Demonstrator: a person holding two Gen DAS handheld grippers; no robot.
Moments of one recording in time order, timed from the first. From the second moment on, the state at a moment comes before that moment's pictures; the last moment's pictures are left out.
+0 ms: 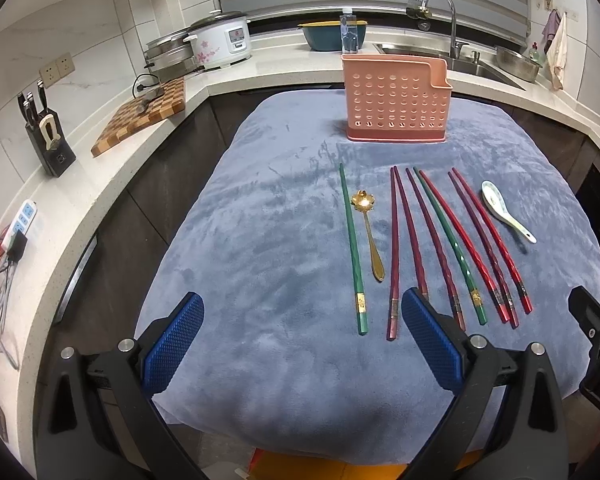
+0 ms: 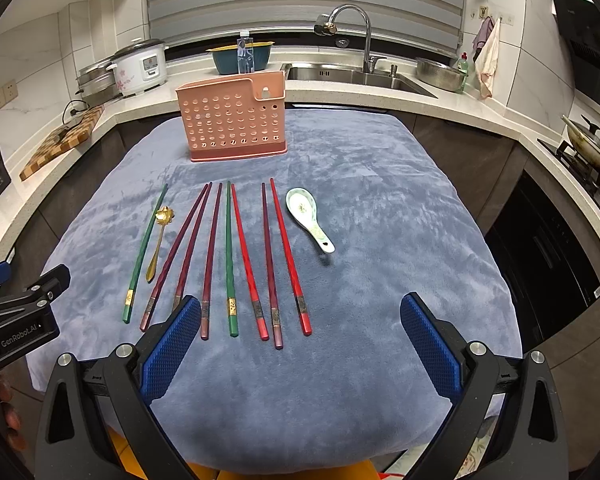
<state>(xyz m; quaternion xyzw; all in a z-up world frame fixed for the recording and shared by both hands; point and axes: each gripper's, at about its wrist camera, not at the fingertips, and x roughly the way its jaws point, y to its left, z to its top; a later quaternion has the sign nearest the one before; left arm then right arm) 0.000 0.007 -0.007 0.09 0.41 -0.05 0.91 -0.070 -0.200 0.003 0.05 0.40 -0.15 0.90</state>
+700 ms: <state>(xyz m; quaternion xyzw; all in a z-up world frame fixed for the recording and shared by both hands) 0.003 0.006 -0.012 0.09 0.42 -0.05 0.90 -0.070 -0.200 0.002 0.05 0.40 -0.15 0.90</state>
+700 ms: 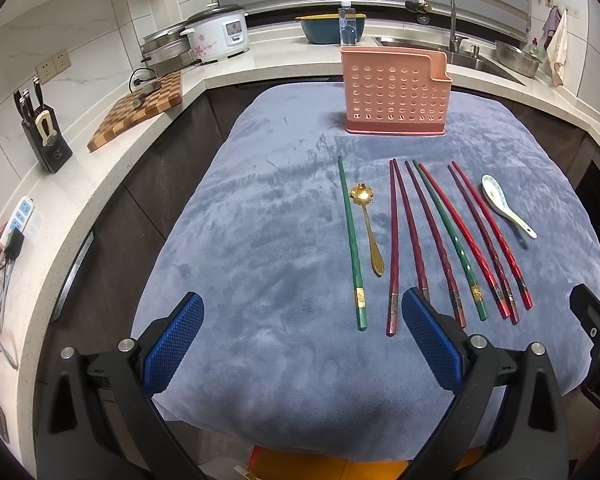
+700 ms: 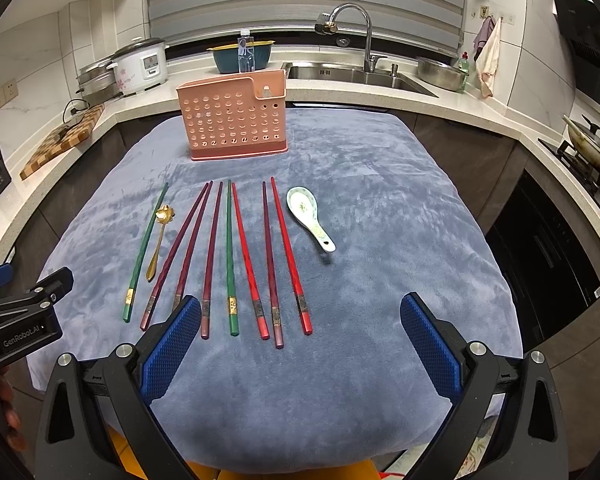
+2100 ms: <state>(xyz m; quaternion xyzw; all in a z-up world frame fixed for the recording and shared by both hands) 0.043 0.005 -0.045 0.07 0.47 -0.06 0.88 -0.029 -0.256 -0.037 0.09 0.42 -0.18 0.88</state>
